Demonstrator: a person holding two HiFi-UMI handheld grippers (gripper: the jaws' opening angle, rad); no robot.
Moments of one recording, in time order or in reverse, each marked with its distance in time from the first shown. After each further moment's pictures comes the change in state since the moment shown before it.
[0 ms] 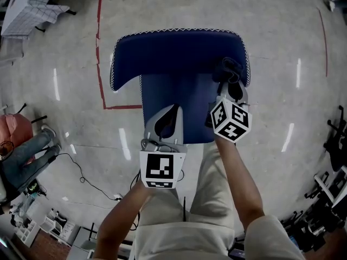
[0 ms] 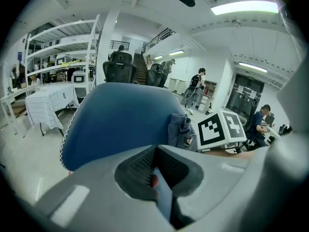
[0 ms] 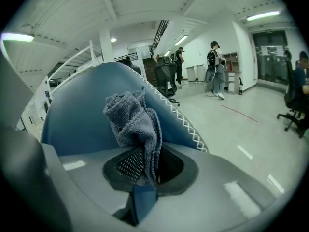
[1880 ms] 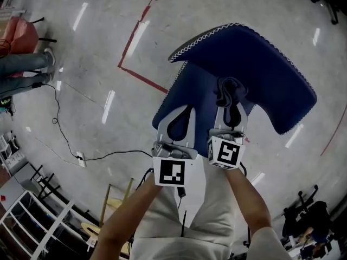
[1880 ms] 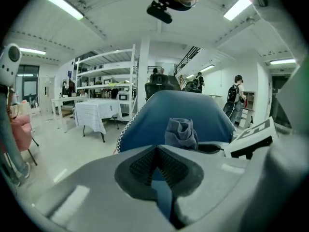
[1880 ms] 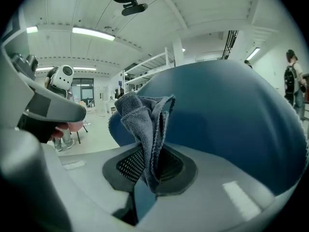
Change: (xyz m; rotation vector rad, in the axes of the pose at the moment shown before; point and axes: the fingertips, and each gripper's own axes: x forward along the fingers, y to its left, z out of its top) left arm -0.042 0.090 -0.056 -0.036 -0.215 0.425; right arm -0.027 0.181 -0.075 -0.551 -0.144 0.639
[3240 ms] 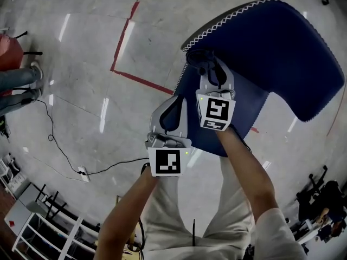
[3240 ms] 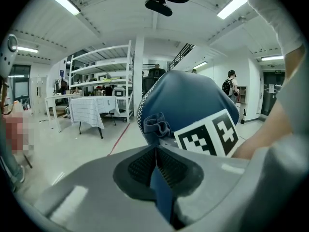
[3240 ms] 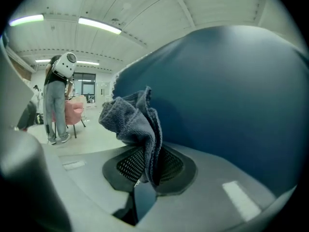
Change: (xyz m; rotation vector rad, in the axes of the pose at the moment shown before) left arm 0.007 0.065 -0.084 0.020 -0.026 -0.052; right arm 0.121 0.073 -0.048 -0.044 0.006 -0.009
